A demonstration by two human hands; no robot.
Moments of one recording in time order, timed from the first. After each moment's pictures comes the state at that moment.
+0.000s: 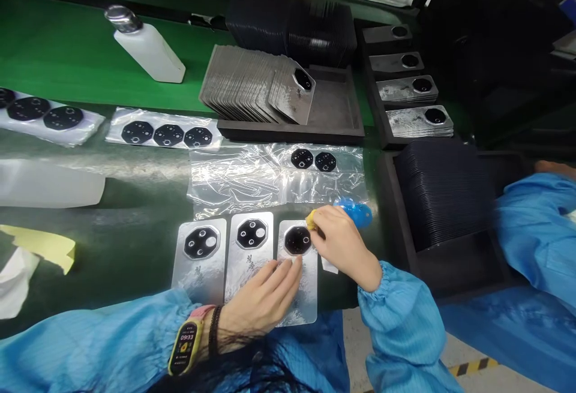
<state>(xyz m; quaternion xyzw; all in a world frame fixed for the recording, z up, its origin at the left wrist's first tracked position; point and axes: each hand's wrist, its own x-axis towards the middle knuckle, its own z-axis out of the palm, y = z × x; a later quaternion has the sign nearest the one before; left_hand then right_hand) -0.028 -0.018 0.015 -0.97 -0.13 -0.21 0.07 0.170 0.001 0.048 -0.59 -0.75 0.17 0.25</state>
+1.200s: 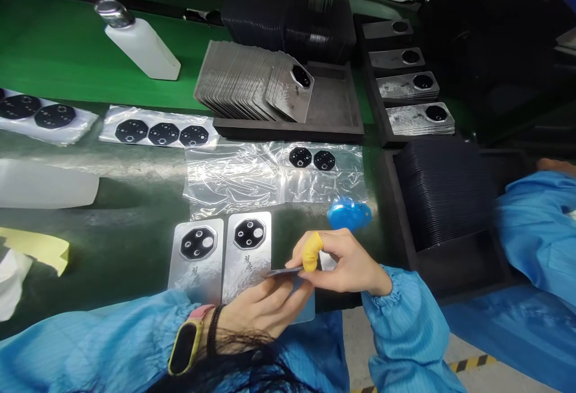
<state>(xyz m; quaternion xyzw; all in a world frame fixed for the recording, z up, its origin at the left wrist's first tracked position) -0.037 -0.022 0.011 -0.97 -0.06 -0.25 0.05 0.166 -0.013 0.073 -0.37 -0.64 0.50 0.45</state>
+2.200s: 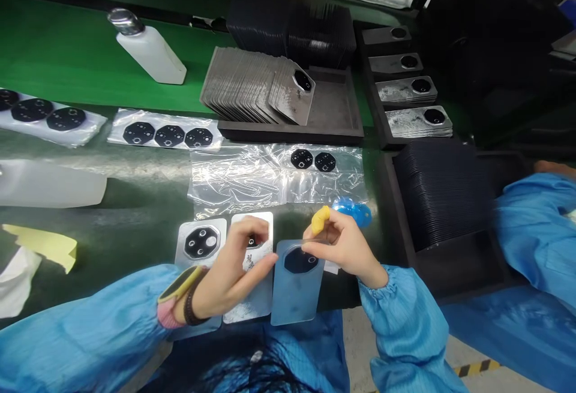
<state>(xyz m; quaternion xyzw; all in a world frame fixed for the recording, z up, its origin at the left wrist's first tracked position) -0.031 0.032 0.057 -0.81 -0.27 -0.37 -0.36 0.165 -0.006 0.064 -0.52 -0.44 0.59 0.44</state>
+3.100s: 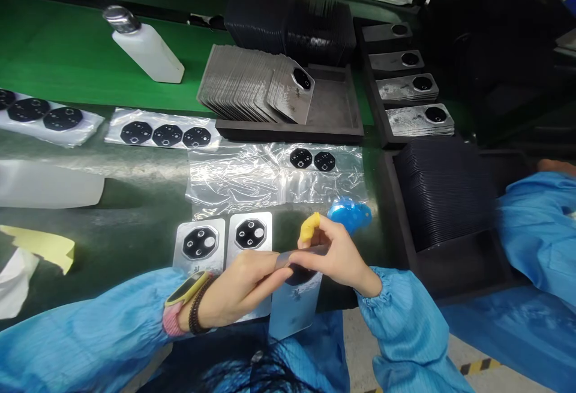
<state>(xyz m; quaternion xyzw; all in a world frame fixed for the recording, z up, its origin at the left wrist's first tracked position) -0.026 0.027 0.061 -0.83 -0.20 -0.19 -0.49 0.153 -0.011 0.064 -0.50 -0.46 0.59 0.44</state>
